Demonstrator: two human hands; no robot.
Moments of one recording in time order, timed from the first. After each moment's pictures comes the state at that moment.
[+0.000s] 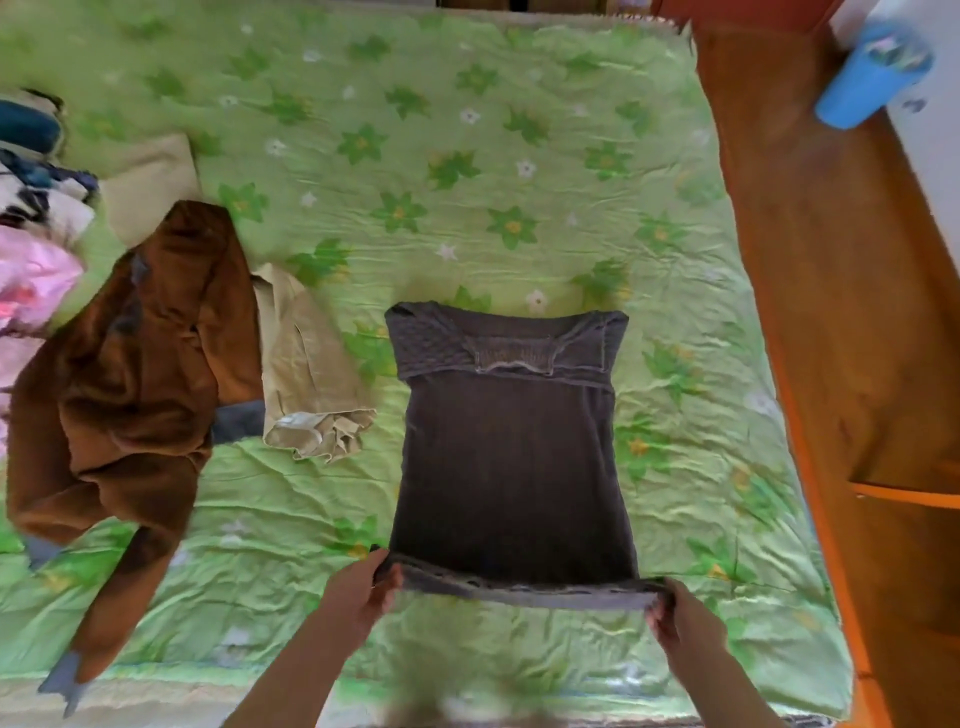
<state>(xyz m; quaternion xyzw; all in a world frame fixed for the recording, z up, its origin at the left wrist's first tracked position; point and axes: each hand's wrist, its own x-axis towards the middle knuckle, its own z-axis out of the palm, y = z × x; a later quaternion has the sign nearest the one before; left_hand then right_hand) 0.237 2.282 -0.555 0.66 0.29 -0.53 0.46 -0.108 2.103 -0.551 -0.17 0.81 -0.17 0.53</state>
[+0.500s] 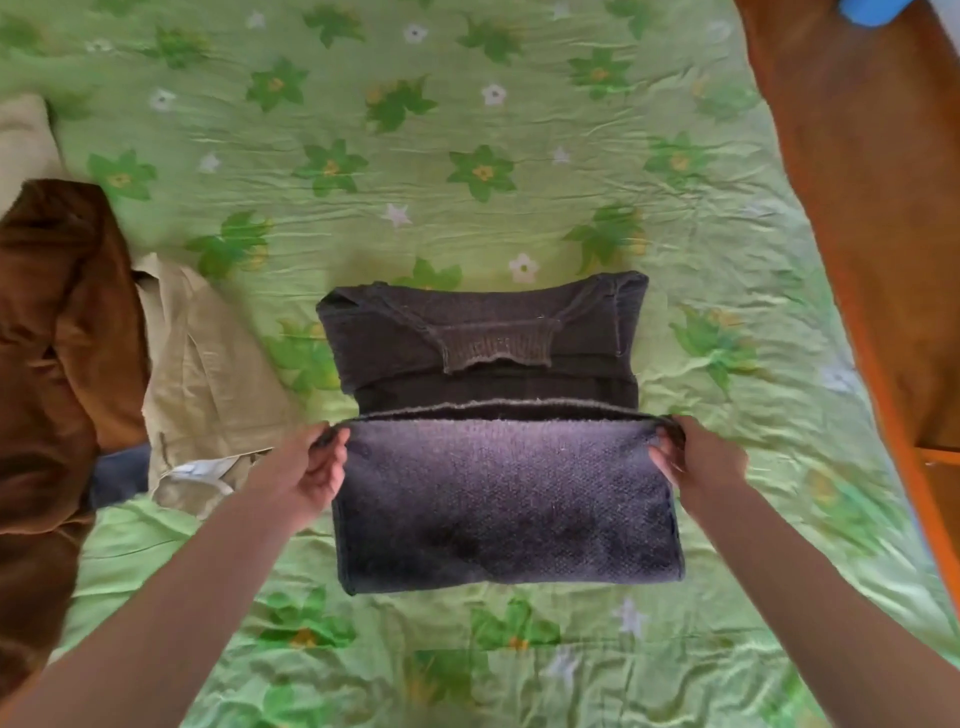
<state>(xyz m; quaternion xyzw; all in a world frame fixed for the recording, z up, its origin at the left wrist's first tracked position) 0.356 2.103 -0.612 0.65 0.26 -0.51 0.50 -0.004 1.901 -0.629 -0.14 0.74 -0.31 0.58</state>
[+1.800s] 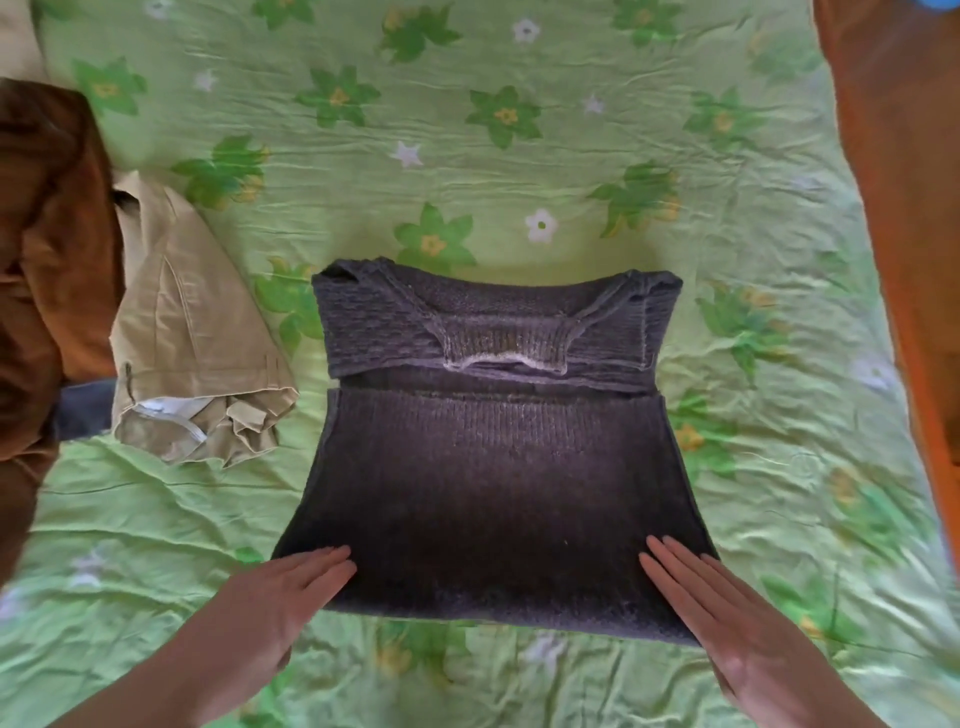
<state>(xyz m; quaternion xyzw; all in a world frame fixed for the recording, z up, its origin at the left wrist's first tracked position) 0.294 2.273 -0.630 0.67 -0.69 -0.27 -0.01 -0.150 2.020 -0.640 -0.97 0.17 0.10 0.16</state>
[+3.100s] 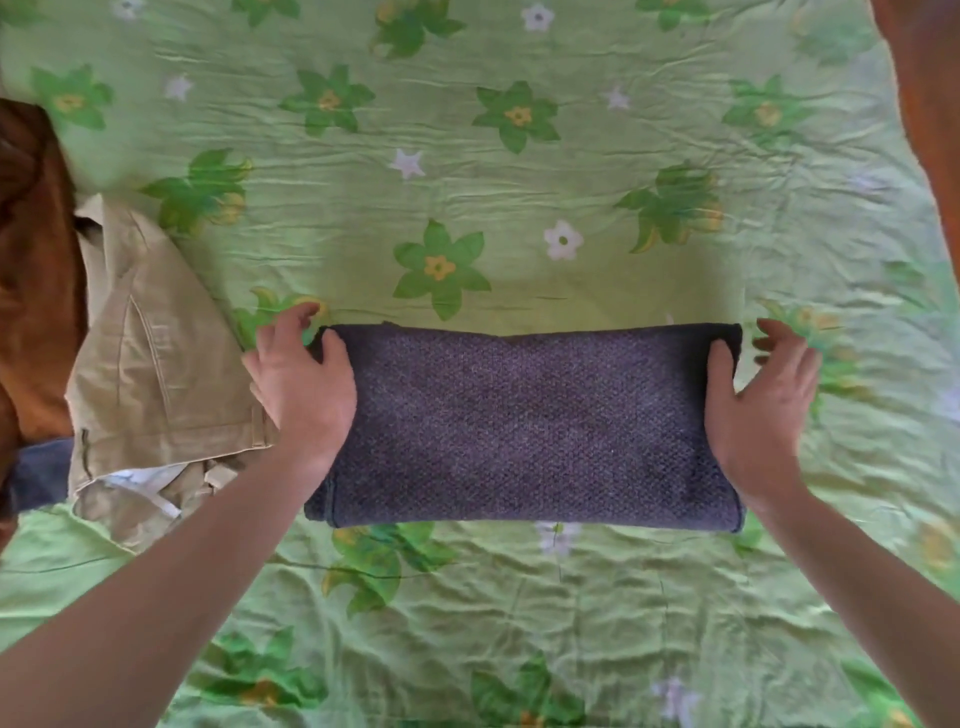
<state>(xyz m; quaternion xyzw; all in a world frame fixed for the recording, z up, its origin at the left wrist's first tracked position) 0.375 2.026 -0.677 0.92 -0.18 -0.11 0.34 0.034 1.846 -0.677 -0.69 0.65 -0.23 0.22</state>
